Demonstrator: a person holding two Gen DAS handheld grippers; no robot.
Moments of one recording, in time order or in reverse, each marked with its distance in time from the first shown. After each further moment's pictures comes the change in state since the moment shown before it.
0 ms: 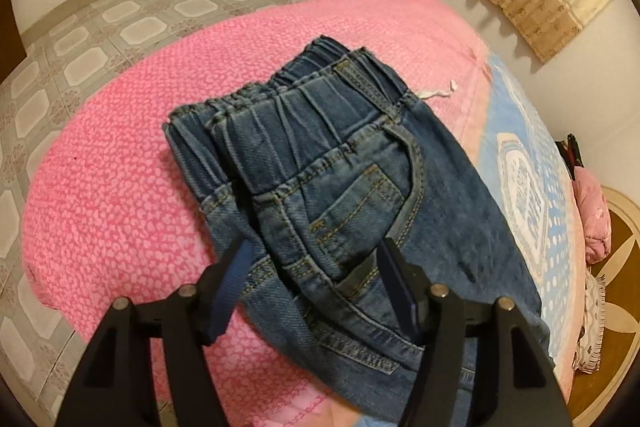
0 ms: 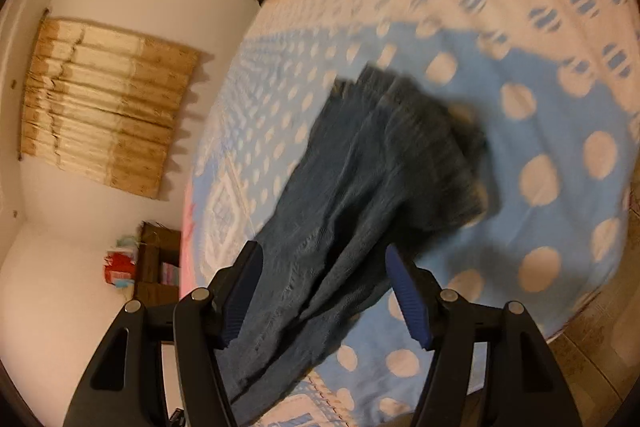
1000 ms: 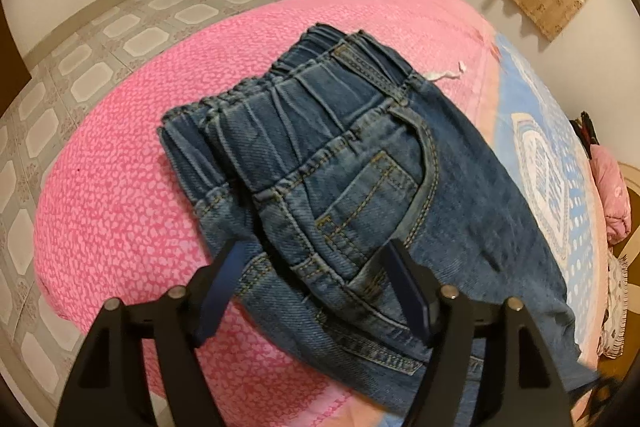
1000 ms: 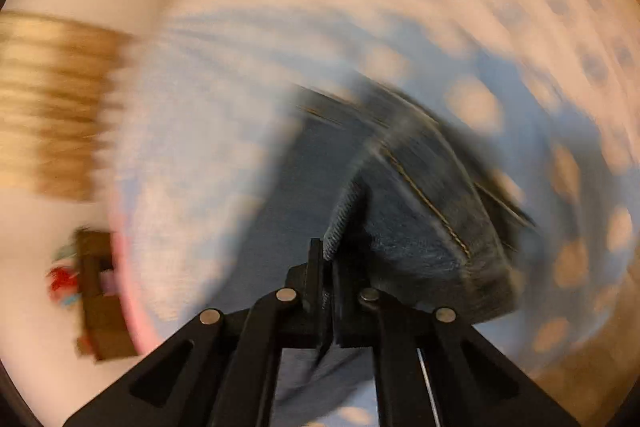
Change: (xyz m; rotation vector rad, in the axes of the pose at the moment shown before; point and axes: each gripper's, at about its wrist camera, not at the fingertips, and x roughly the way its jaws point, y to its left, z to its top) left arm 0.011 -0.009 0.000 0.068 0.005 0.070; right arm 0.058 0.094 0.088 -0.062 0.031 -0.107
